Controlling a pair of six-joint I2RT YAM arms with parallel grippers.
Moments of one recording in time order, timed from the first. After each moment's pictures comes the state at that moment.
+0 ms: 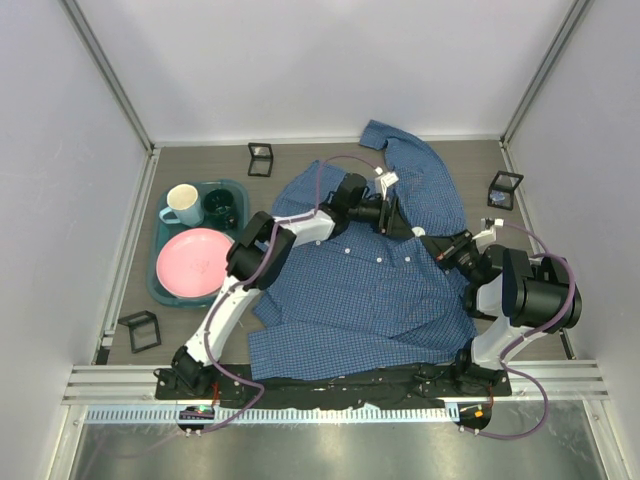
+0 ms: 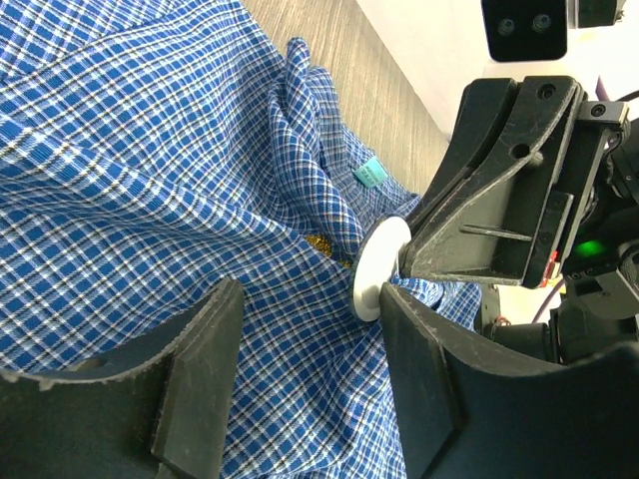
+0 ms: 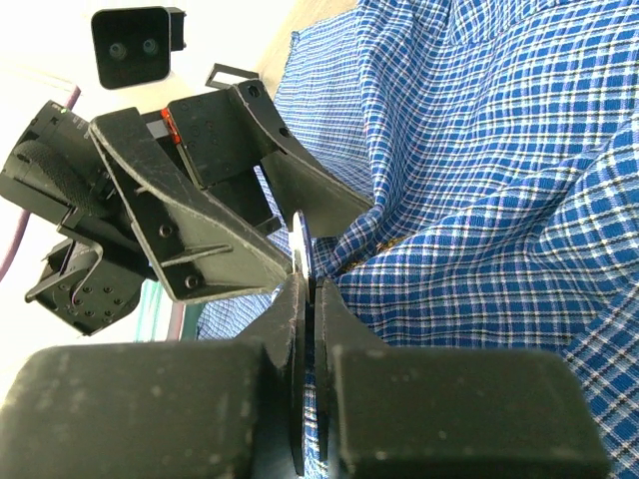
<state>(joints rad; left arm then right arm) -0.72 2.51 1.84 0.37 0.85 -0.65 -0.23 1.66 0.21 1.30 -0.69 0.94</state>
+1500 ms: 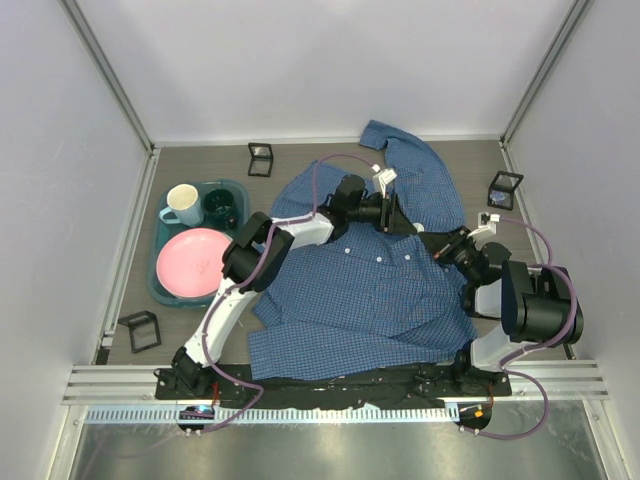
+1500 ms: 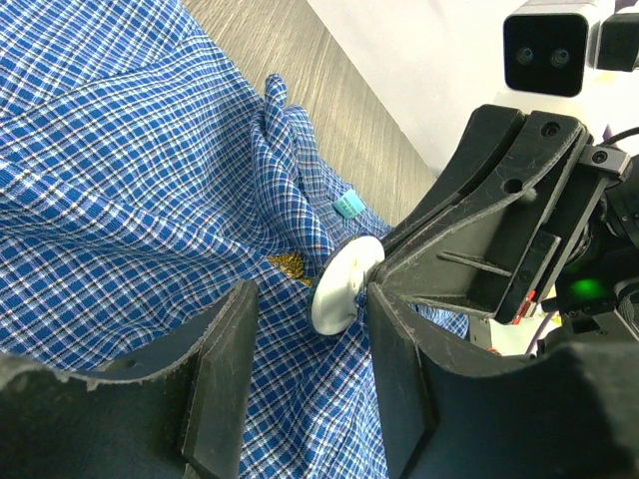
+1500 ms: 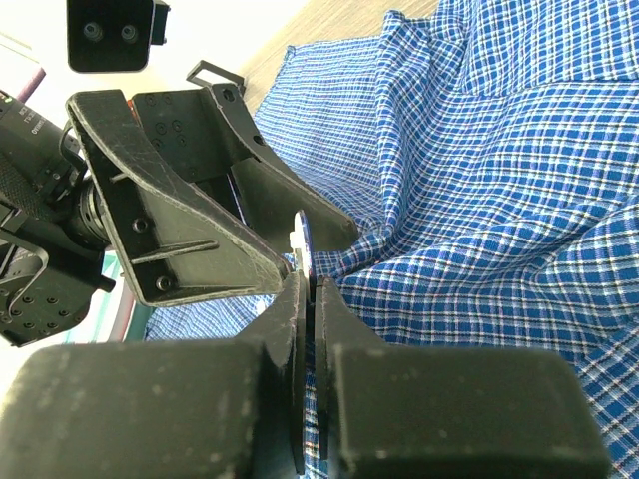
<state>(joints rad) -0.74 2.44 1.74 0.50 0.76 -0.71 -0.17 1.56 0.21 1.24 -0.61 0.78</state>
